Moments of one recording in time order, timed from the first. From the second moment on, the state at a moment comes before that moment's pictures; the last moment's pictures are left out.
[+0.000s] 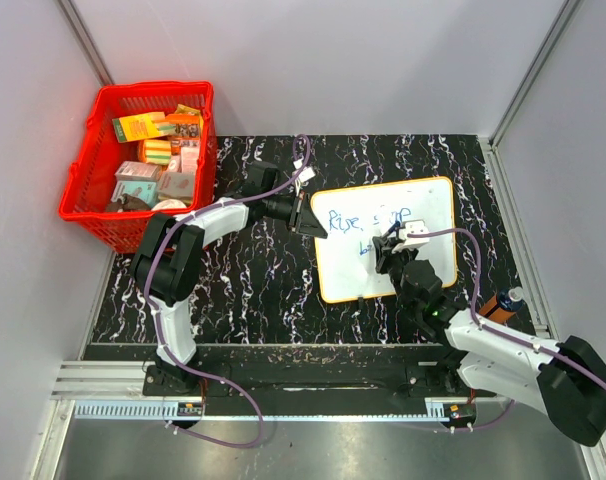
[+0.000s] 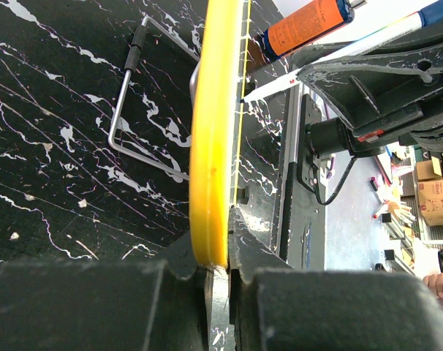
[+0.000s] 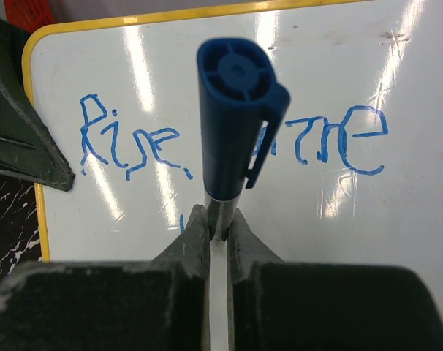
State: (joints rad) left arm -0.43 1.93 1.27 -0.04 1.12 -0.22; right arm 0.73 0.98 0.29 0.63 0.50 0.18
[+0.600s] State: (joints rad) left arm -0.43 1.93 1.27 -0.04 1.12 -0.22; right arm 0.73 0.96 0.29 0.58 0.48 0.20
